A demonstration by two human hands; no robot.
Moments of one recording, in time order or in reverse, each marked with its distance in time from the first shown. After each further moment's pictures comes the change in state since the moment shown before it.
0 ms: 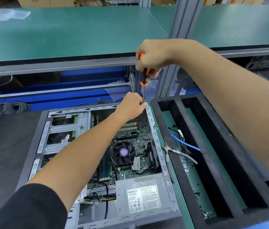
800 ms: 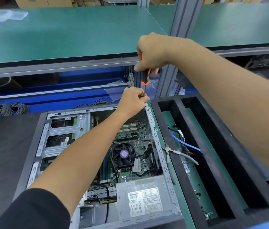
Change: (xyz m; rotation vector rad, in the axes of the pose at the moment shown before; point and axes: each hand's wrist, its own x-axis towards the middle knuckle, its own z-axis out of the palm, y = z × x) left_hand 0.009 0.002 -0.001 -0.292 0.208 -0.045; right_hand 0.006 -0.003 -0.005 -0.250 0.064 0.006
